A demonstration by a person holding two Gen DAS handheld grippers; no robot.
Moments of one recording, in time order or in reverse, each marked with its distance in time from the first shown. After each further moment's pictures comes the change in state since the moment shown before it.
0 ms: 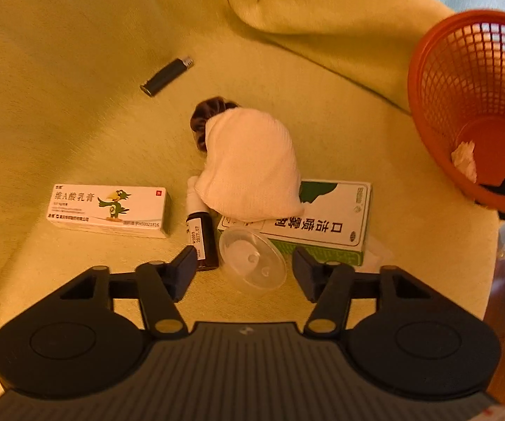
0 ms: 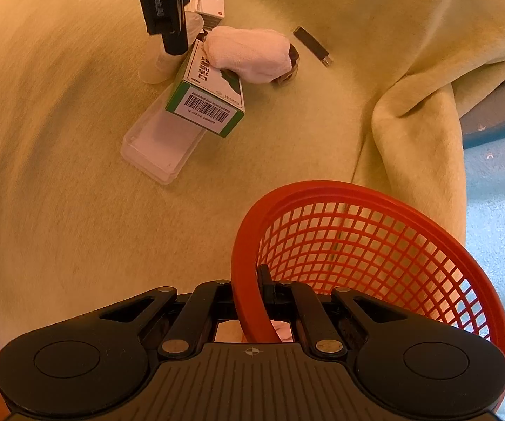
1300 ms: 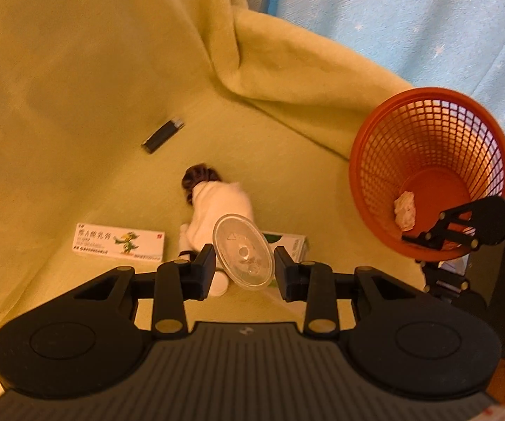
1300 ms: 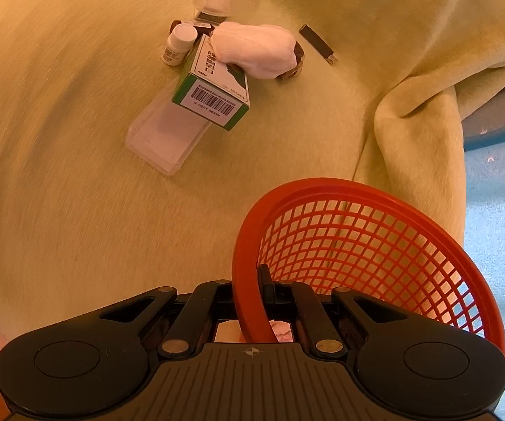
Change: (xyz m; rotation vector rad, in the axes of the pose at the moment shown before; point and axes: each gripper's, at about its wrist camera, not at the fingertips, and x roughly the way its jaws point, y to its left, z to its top) left arm -0.100 -0.012 0.034 -0.031 -0.095 -0.080; right arm -0.004 0.004 -0.005 -0.034 0.011 -0.001
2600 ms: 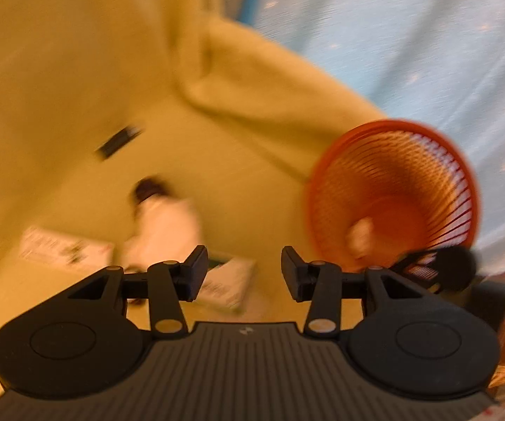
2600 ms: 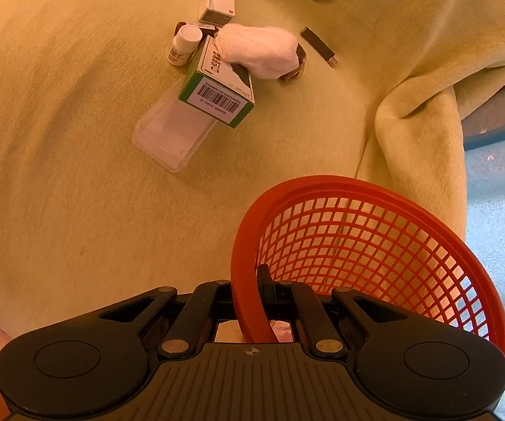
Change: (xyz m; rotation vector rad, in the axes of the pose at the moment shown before) left arm 0.015 -0.006 0.007 -0.089 -0.005 -0.116; right arm -0.002 0.003 -0.006 0.003 -0.016 0.005
